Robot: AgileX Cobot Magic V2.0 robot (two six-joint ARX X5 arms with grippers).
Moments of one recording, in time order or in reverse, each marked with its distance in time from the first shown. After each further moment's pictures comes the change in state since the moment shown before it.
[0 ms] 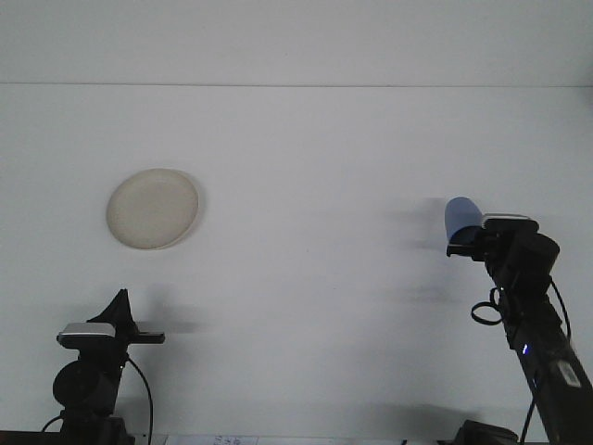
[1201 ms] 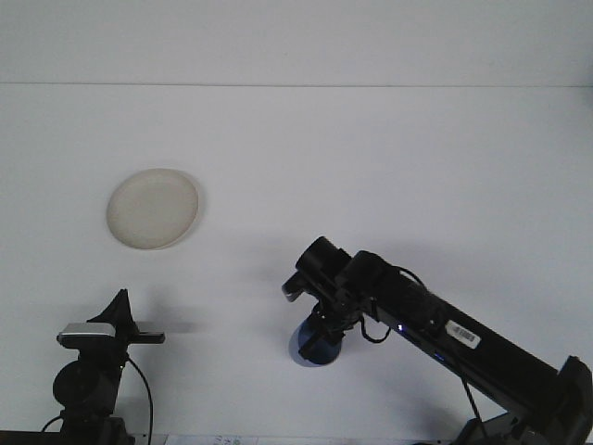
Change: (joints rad) left arm 0.000 0.000 0.000 0.000 0.000 0.000; right arm 1.044 0.391 0.684 -1.241 -0.023 0.113
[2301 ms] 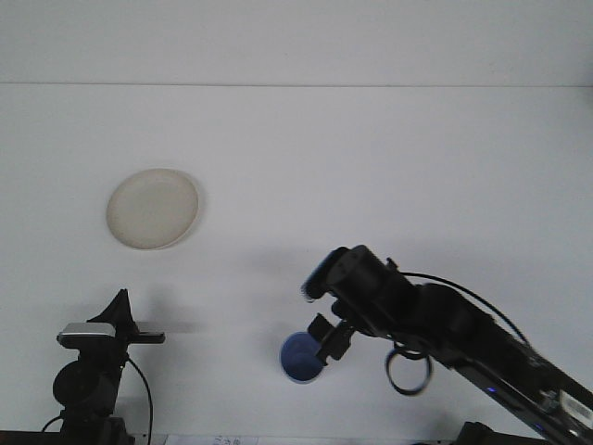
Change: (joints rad) left arm 0.000 0.000 0.000 0.000 0.000 0.000; right arm 0.085 -0.335 0.101 0.017 0.236 0.013
